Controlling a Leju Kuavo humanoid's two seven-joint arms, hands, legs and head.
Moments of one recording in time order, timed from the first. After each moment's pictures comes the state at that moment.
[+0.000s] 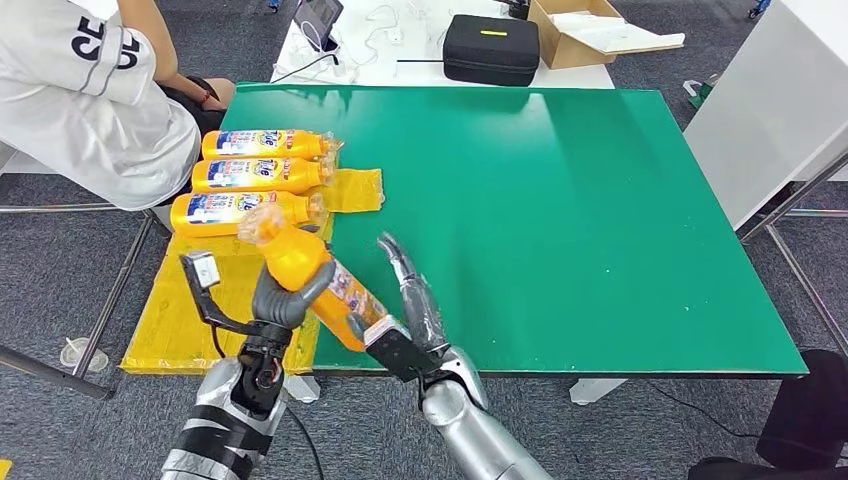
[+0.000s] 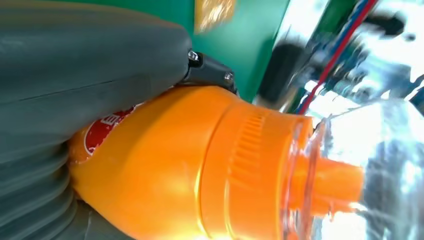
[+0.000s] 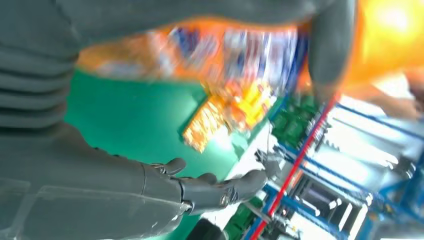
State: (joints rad) left arm -0.30 -0.24 -0.19 -0.98 0.41 -0.26 -0.49; right arm -0.31 0.29 0.49 -0.92 0.40 -0.43 -0.59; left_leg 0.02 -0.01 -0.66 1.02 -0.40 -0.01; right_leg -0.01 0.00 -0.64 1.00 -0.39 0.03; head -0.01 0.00
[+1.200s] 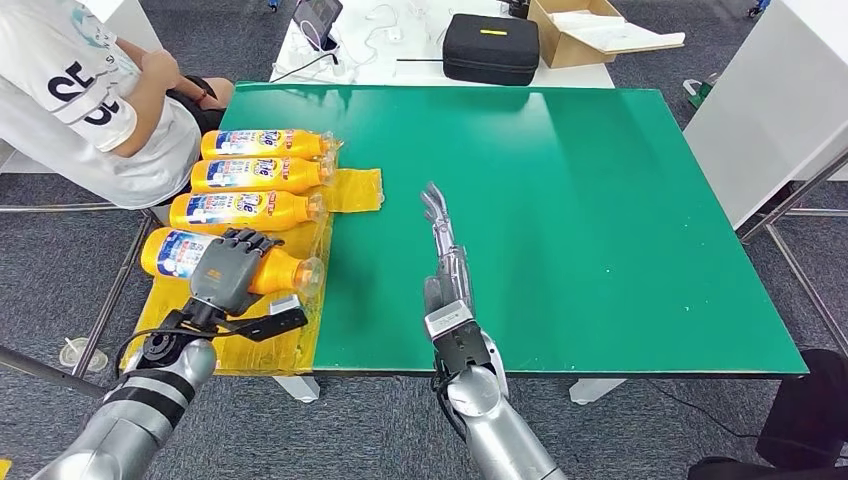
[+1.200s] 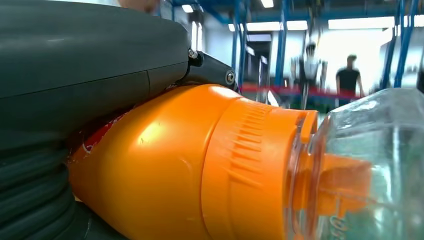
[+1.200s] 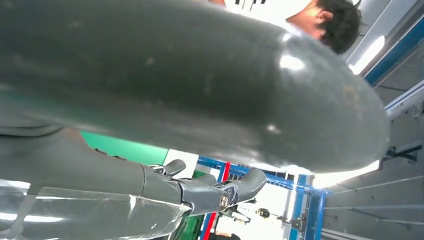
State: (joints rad) left arm -0.52 0.09 -0.40 -0.64 -1.06 0.38 -0.64; right arm -0.24 0.25 0.48 -1.27 0.21 -0.34 -0.63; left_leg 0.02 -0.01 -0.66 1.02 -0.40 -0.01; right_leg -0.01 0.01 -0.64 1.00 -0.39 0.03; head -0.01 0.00
